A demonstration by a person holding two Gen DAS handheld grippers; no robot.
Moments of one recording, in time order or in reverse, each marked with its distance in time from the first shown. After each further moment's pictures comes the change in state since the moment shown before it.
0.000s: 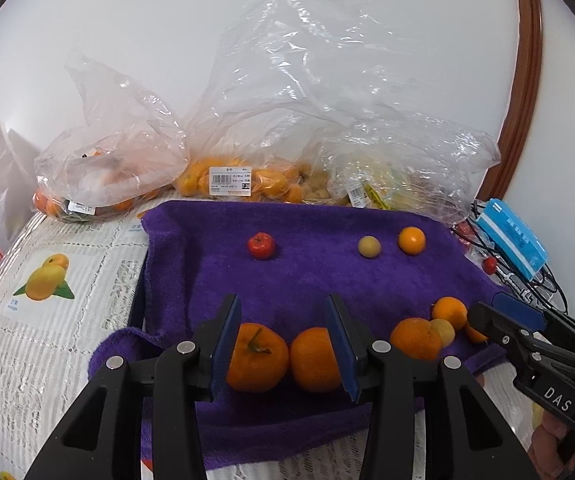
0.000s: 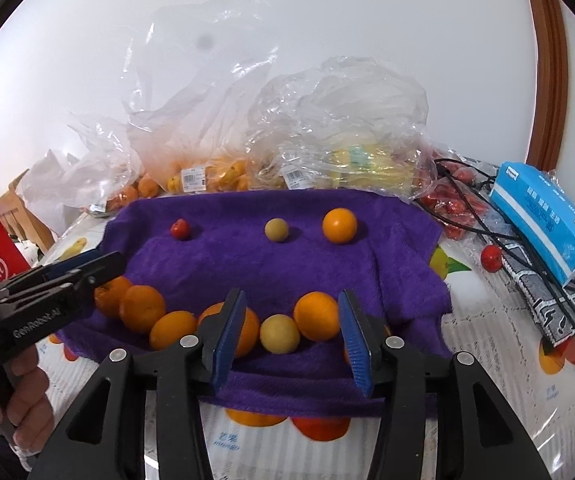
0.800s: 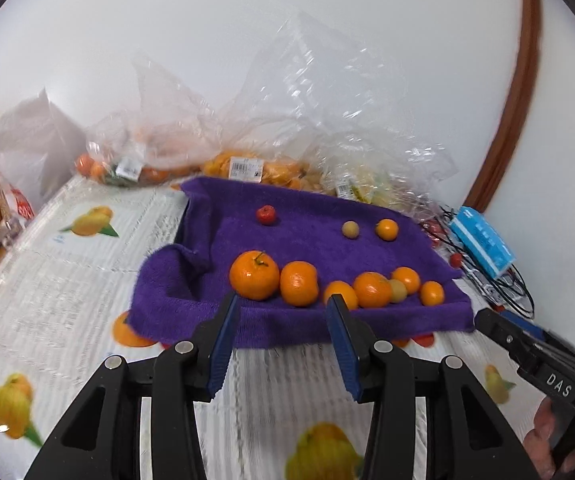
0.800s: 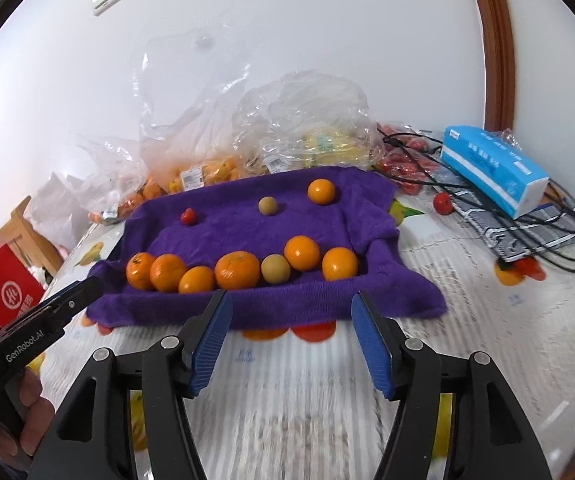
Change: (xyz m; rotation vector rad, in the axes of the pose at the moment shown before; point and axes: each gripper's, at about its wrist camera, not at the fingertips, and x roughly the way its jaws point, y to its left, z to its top) left arm -0.095 -0.004 -0.037 -0.084 -0.026 -0.001; right arm -0.077 -0.004 -0.030 0.113 0.024 -0.034
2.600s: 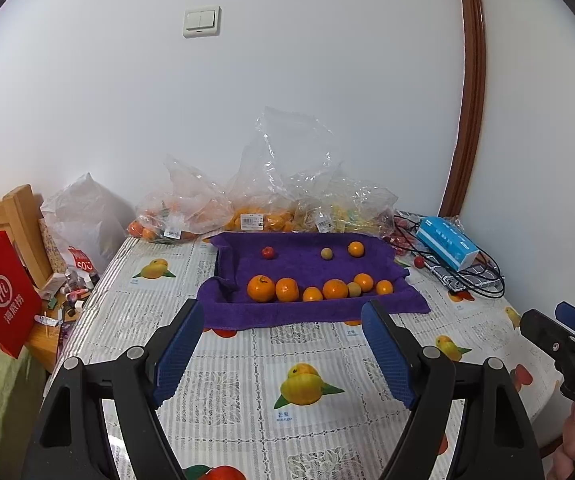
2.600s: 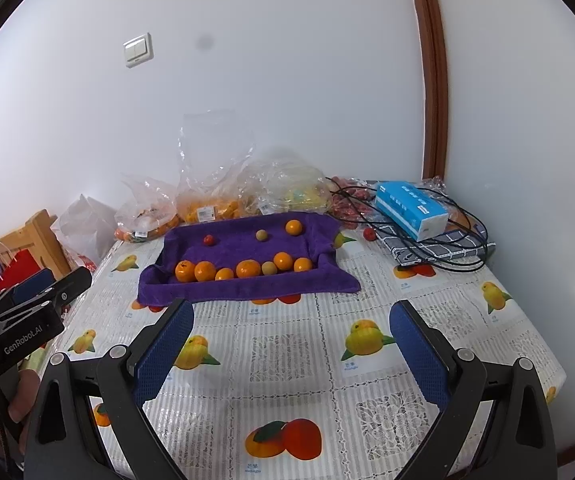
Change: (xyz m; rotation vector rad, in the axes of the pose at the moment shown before) left arm -0.159 -0.046 -0.005 0.117 -0.108 0.091; right arm -0.197 0.009 -0.024 -0.008 -0.128 -0.088
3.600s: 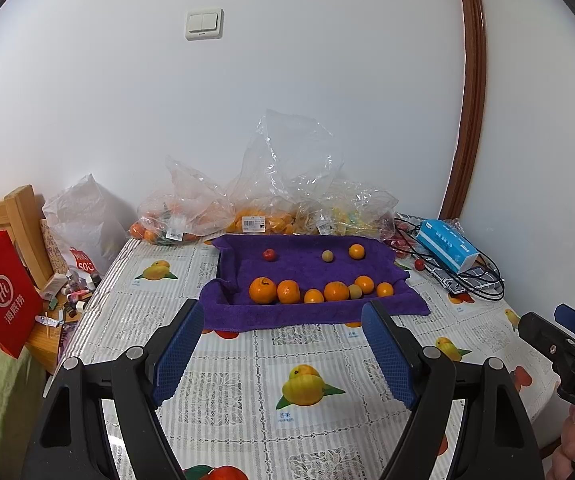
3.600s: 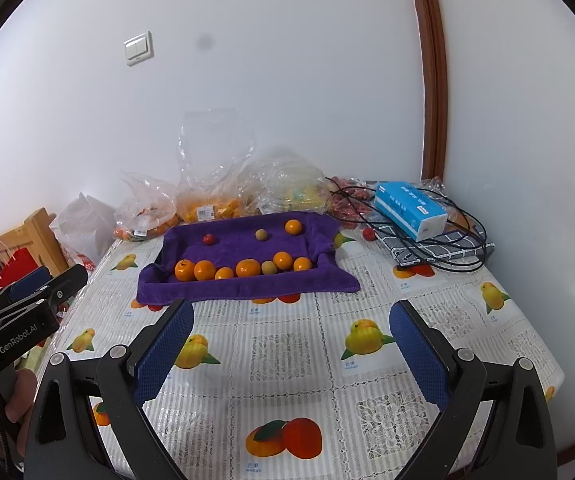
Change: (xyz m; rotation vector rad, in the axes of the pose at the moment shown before) left arm -0.002 0.001 0.001 0.002 -0.003 0.004; right arm 0.001 0.005 -0.003 -0.003 0.001 -0.009
